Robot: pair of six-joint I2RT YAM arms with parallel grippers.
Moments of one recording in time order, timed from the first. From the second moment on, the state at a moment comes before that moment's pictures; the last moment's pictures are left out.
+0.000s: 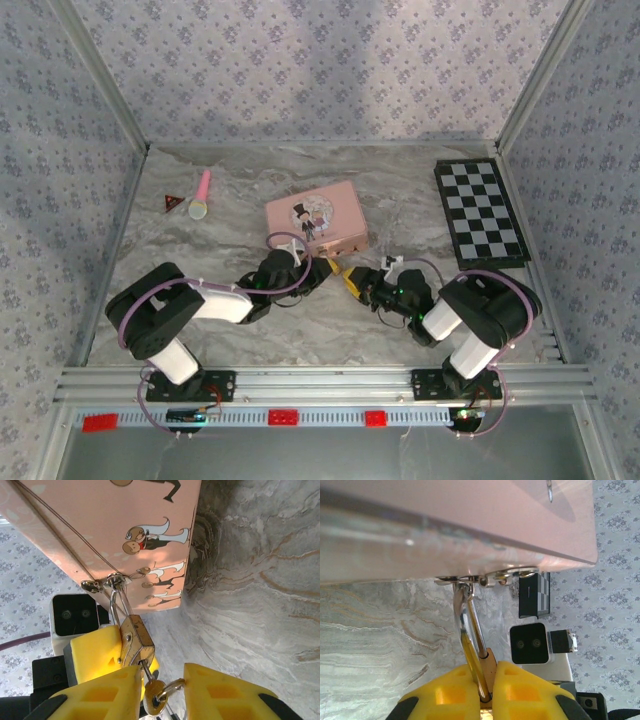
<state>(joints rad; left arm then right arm) -0.86 1.61 0.51 0.74 0.14 -1.34 0.62 1.64 0.13 1.29 -0.34 1.53</state>
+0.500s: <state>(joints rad) -0.86 1.64 0.51 0.78 0.14 -1.35 0.62 1.64 0.14 1.29 -0.34 1.53</state>
